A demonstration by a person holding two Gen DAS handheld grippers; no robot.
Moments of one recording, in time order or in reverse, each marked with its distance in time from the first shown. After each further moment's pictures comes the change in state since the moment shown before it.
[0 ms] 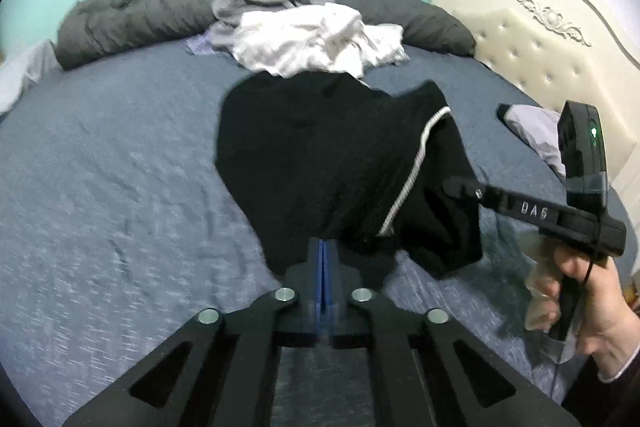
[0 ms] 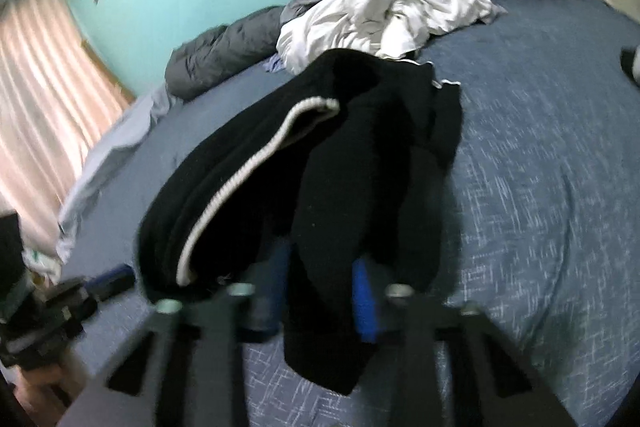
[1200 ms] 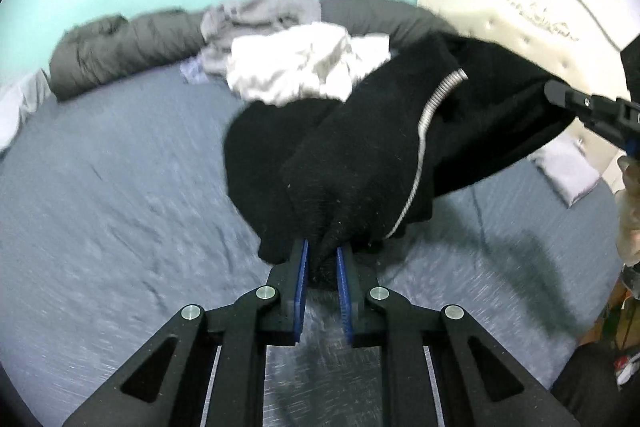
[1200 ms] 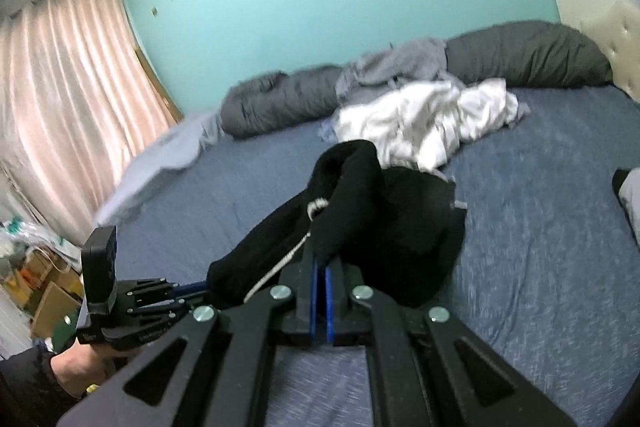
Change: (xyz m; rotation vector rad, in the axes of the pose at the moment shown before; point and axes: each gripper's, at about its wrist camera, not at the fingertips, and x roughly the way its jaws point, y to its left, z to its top) left arm -0.056 -0.006 0.048 0.087 -0.002 0.001; right arm -0.162 0.052 0.079 -0.134 -0.182 0.108
